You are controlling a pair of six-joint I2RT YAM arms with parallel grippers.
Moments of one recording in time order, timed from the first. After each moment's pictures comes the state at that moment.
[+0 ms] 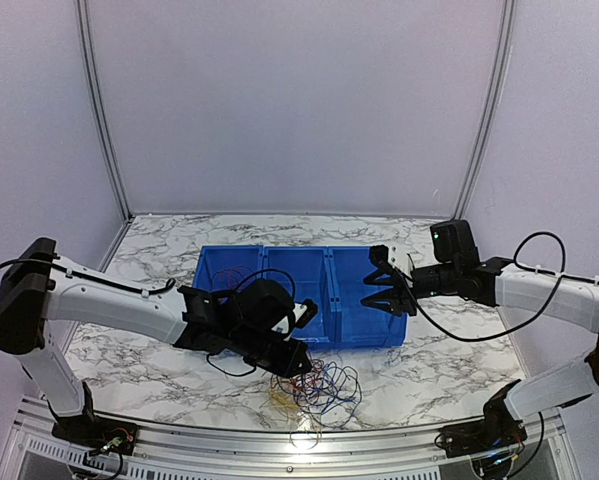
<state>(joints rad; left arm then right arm) -1.18 1.73 1.08 -0.20 0.16 -0.65 0.47 1.28 0.77 -0.13 -0.69 -0.63</state>
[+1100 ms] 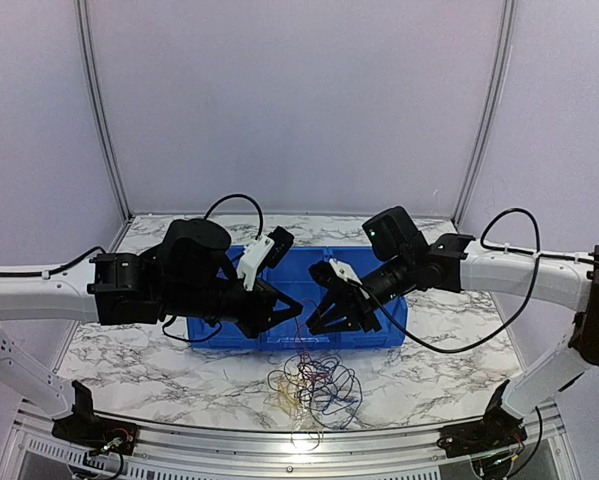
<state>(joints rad) -1.18 1.36 1.10 -0.22 0.05 -0.41 0.83 1.46 1.09 -0.41 -0.91 -0.61</state>
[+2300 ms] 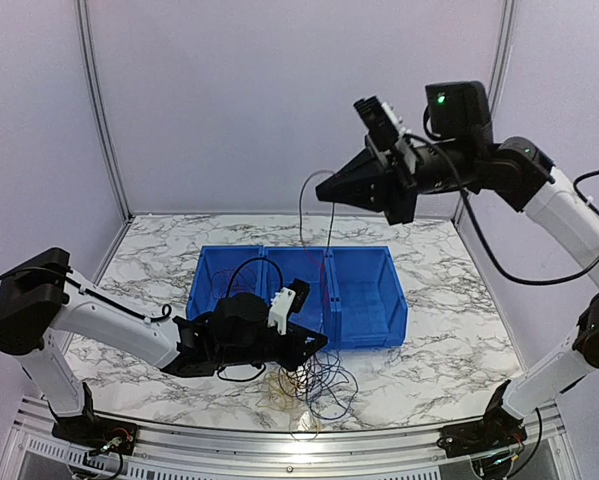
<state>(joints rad) -1.20 1.72 0.83 0.53 -0.03 -0.58 0.82 1.44 1.74 -0.66 -0.86 -0.53</state>
